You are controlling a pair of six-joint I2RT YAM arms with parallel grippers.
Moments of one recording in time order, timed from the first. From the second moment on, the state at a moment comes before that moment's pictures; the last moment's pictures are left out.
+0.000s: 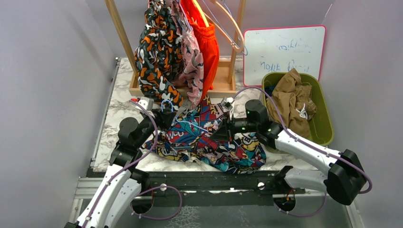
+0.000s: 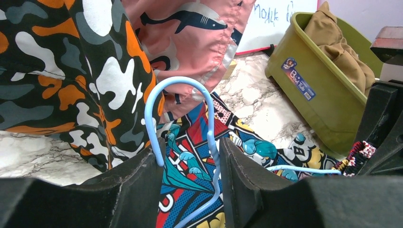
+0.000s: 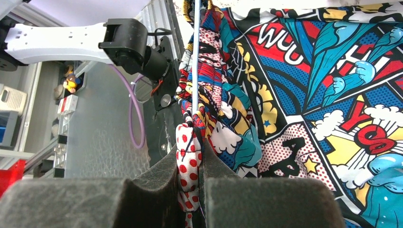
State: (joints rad) left arm -0.32 0.55 0.47 0.01 0.25 -0.30; right arm 0.71 1.16 0.69 0.11 -0.77 0.34
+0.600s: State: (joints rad) left arm -0.32 0.56 0.47 0.01 0.24 -0.27; right arm 0.74 1.12 0.63 0.19 -0.68 0.37
